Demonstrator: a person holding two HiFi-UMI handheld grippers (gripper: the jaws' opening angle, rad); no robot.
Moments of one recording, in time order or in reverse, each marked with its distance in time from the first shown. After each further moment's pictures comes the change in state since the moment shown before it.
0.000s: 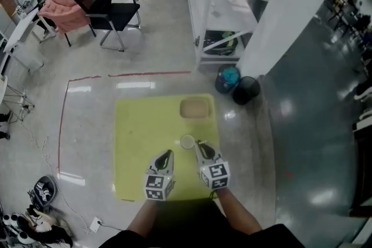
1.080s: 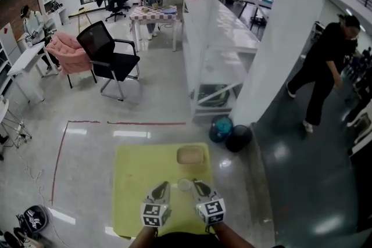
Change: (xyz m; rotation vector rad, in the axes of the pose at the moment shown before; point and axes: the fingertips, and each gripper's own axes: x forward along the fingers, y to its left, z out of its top) left arm -0.006 0.010 0.053 0.029 -0.108 0.004; right arm -0.026 0.020 0.057 -0.077 -0.106 -0.007
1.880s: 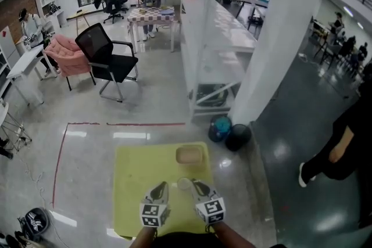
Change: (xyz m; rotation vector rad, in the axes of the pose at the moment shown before) left arm -0.007 0.000 0.001 0.002 0.002 0.006; right arm -0.007 0.004 0.002 -0.023 0.011 0.015
